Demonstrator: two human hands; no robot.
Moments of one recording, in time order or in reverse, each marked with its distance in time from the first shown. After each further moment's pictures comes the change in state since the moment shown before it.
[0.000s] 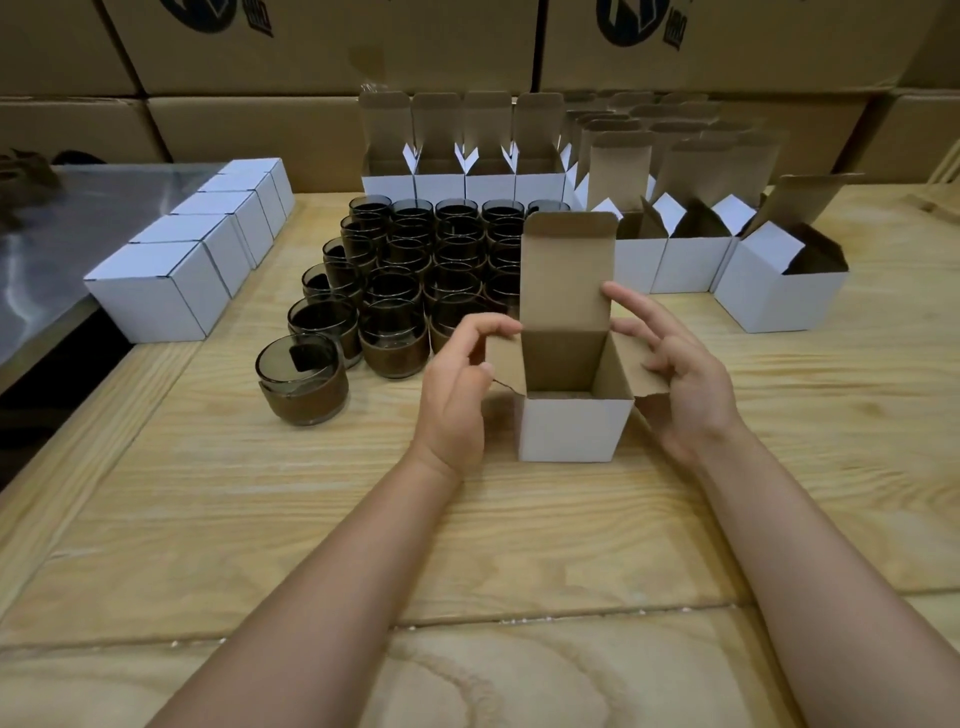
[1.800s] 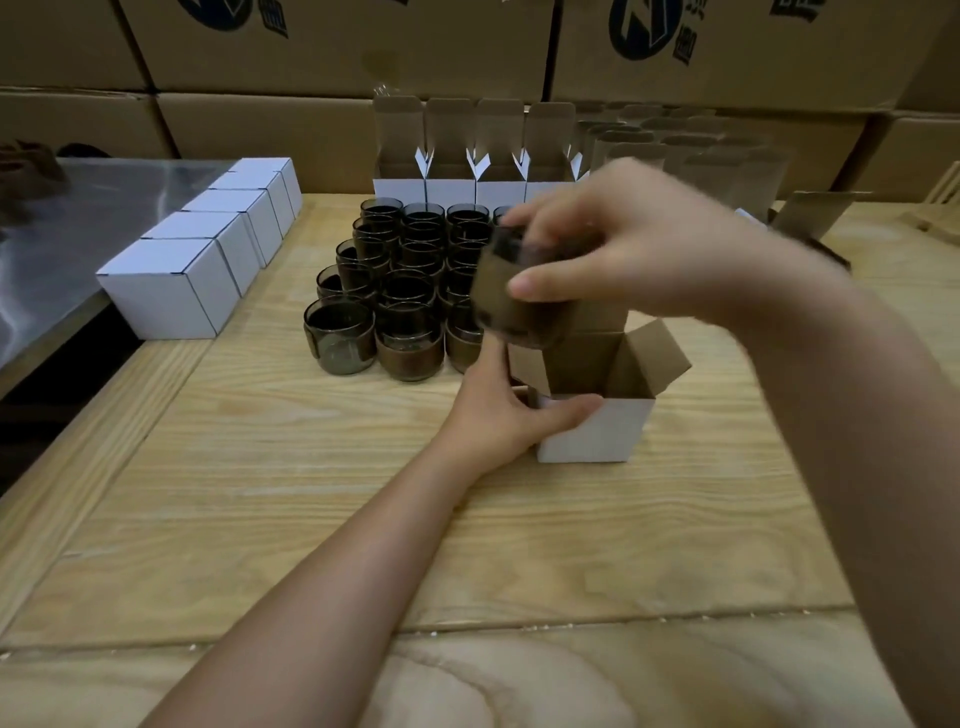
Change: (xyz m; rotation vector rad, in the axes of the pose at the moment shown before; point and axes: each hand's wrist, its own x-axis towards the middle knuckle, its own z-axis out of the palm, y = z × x) left_hand 0.000 -0.001 0.000 0.124 -0.183 -0.231; right_hand 0.012 -0.129 0.089 -1.121 -0.435 -0.261
